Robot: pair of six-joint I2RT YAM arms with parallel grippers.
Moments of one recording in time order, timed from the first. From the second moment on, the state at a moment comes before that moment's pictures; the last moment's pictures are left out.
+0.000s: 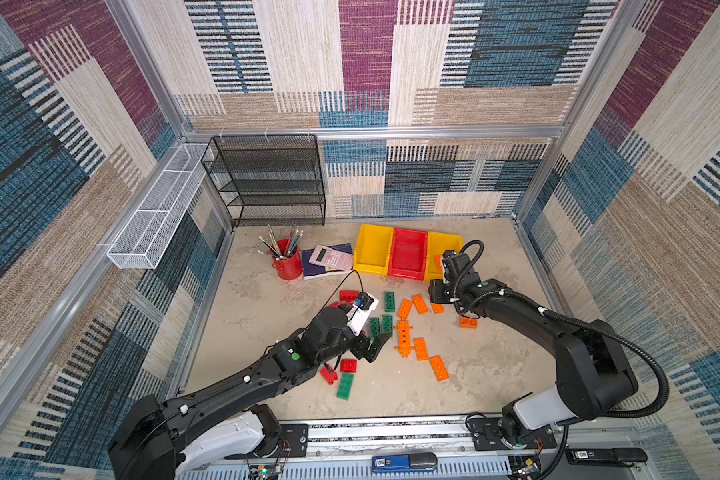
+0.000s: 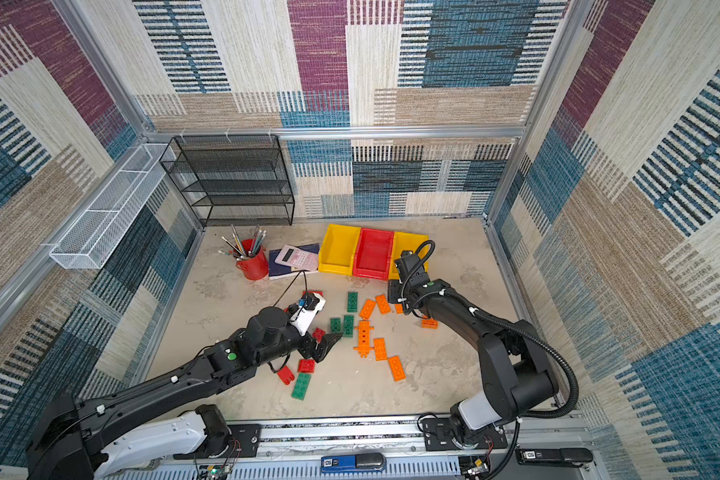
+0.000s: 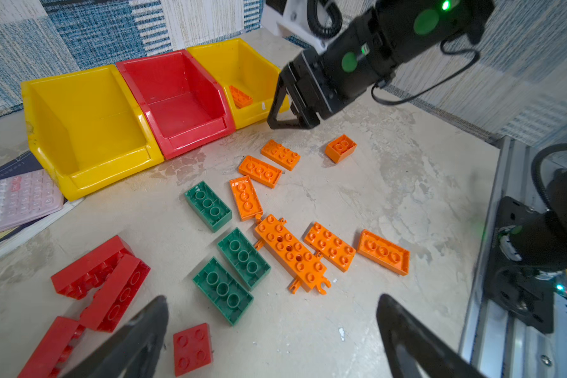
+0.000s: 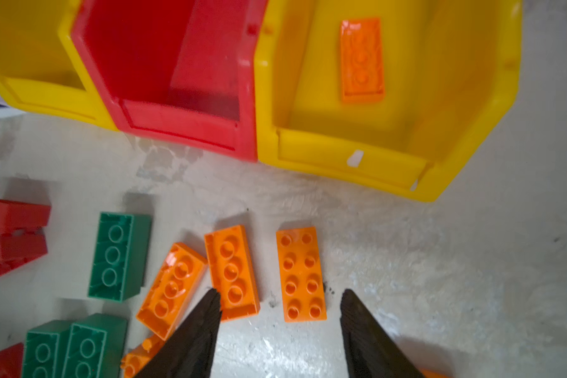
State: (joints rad) left arm -0.88 1.00 0.58 -0.01 0.01 -0.12; right arm 0.40 1.50 0.90 -0.36 0.09 0.38
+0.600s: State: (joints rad) left arm -0.88 0.96 0.49 -0.01 0.00 -0.22; right arm 0.41 1.63 0.85 -0.29 0.11 0.39
